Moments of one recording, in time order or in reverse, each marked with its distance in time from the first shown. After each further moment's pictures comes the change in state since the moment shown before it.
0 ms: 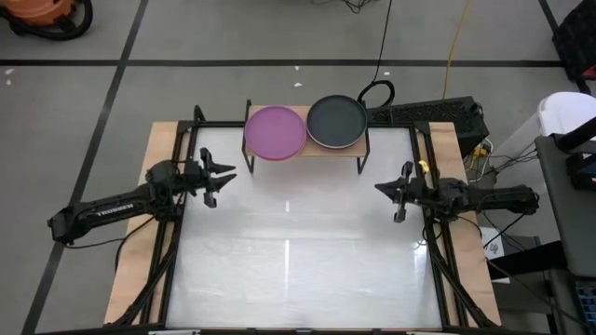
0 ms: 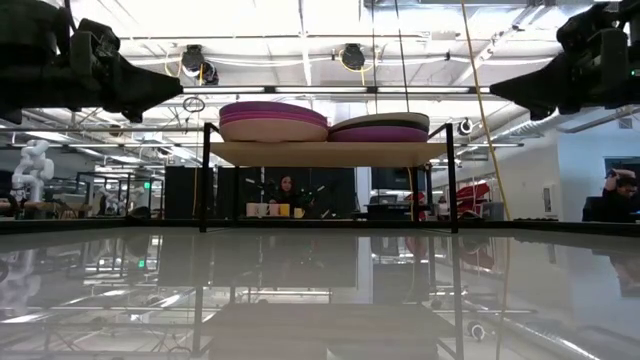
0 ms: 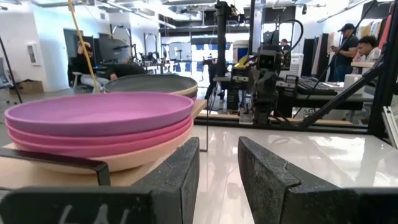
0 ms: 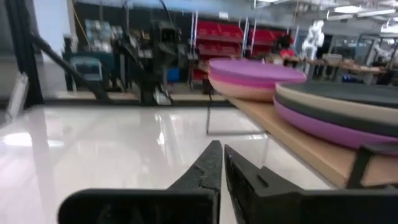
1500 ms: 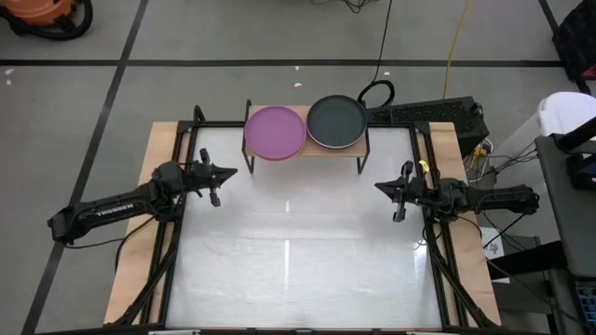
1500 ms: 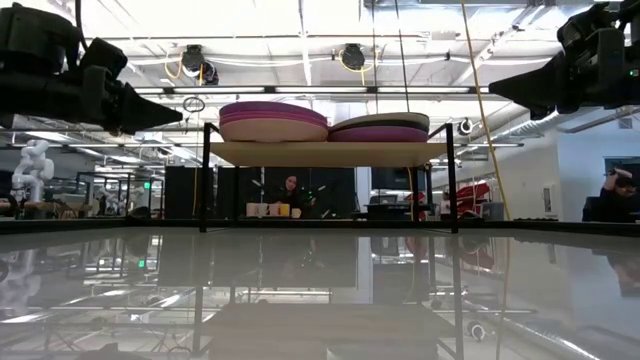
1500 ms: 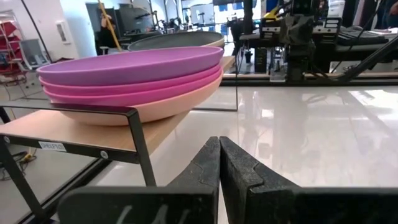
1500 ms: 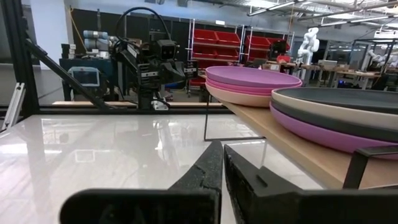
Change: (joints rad) left arm 0.000 0.000 0.002 -0.161 -0.116 0.126; right arm 0.000 0.005 -0.007 0.089 0.000 0.002
